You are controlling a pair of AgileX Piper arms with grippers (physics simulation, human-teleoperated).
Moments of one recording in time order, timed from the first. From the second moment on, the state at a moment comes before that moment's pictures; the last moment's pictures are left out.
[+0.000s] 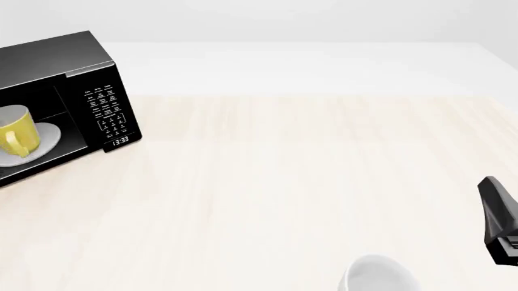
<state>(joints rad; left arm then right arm) 0.40 0.82 -0.52 0.10 -0.08 0.00 0.01 -0.01 0.00 0.00</state>
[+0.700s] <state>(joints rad) 0.65 0.76 -0.70 0.31 -0.07 0.00 0.01 -0.01 0.00 0.00</state>
